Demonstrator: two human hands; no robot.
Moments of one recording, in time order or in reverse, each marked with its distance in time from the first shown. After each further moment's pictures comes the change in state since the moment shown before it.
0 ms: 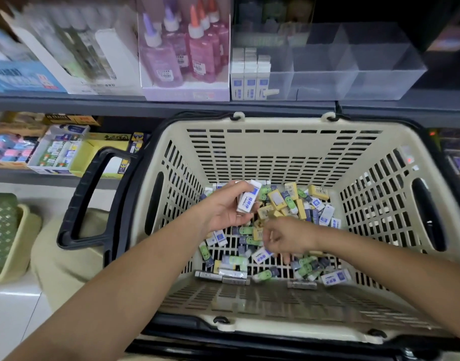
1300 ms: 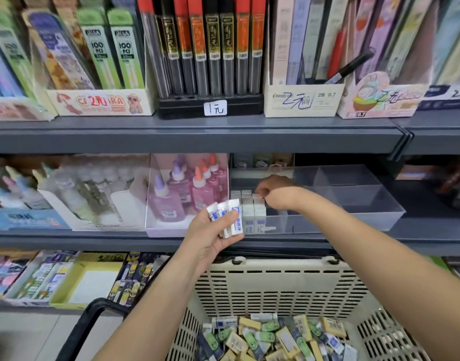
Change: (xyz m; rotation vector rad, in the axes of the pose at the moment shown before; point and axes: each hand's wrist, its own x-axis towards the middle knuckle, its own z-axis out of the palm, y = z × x) left_hand 0.003 0.179 0.009 -0.092 0.048 0.660; right_hand 0.032 -0.114 -0.279 -0.378 0.713 0.091
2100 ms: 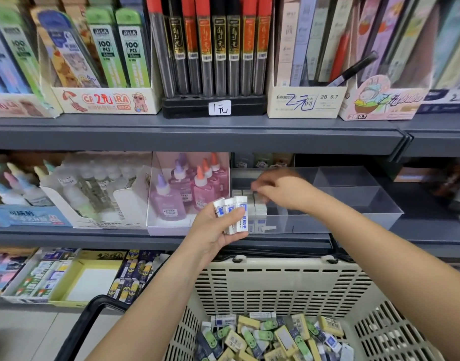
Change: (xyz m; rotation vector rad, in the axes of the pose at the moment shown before) left_hand -0.002 0.008 0.009 0.078 -0.059 0.014; right_hand -0.032 -0.007 -0.014 0.260 0.161 -0.122
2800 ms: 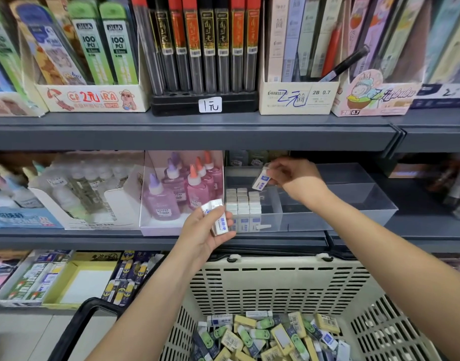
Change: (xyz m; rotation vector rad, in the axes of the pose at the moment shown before) left_hand -0.002 -0.005 -0.004 -0.040 0.137 -0.025; right_hand 0.002 0.030 -0.005 0.289 0.321 0.125
